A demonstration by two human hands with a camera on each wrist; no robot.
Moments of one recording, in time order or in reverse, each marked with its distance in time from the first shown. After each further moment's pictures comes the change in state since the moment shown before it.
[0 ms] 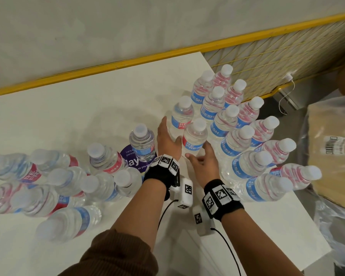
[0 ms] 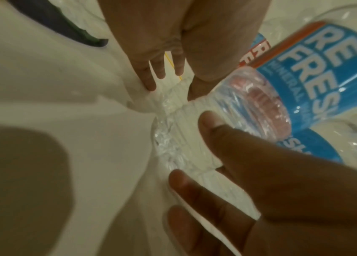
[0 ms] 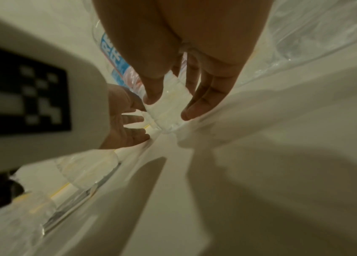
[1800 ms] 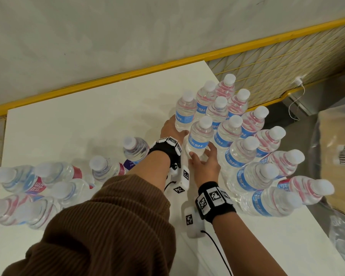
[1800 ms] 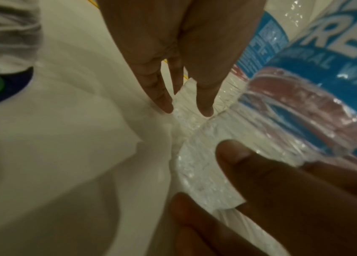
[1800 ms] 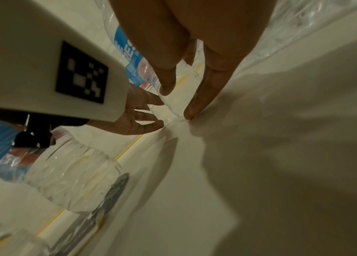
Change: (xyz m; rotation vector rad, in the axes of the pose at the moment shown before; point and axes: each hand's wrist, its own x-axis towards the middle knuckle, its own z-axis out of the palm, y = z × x) left_hand 0.068 0.034 0.000 0.366 -0.226 -0.046; right_hand 0.014 -0.028 0.013 0.195 0.168 0.155
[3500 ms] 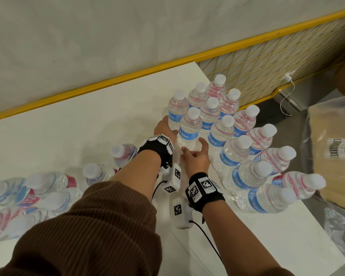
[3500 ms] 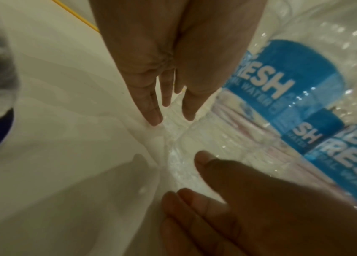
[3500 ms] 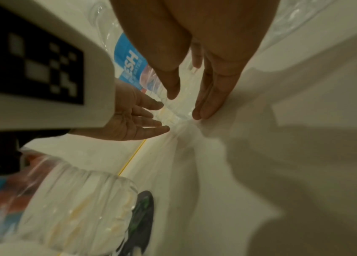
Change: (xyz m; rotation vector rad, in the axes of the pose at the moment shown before) left_hand -0.008 0.021 -0.020 0.085 -0.075 -0.043; right_hand 0.022 0.004 0.025 0.080 0.046 0.099
